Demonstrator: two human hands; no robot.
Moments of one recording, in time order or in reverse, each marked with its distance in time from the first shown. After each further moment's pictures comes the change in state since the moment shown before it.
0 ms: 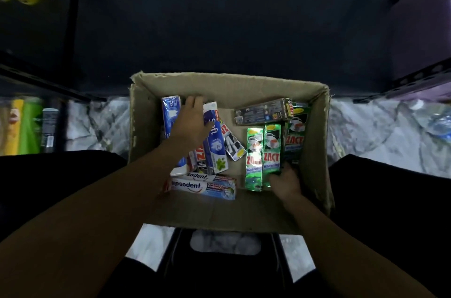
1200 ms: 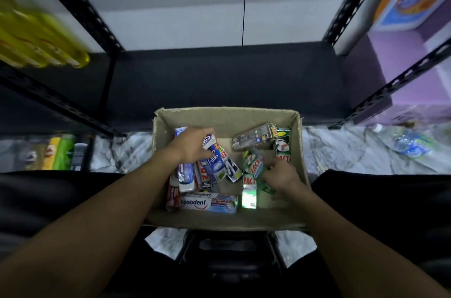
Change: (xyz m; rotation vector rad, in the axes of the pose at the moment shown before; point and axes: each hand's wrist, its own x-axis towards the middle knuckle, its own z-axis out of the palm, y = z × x) left_hand -0.053 0.034 -0.093 0.086 -0.203 0.298; right_hand -0.082 -0.075 -0.062 -0.249 -0.052 -0.299
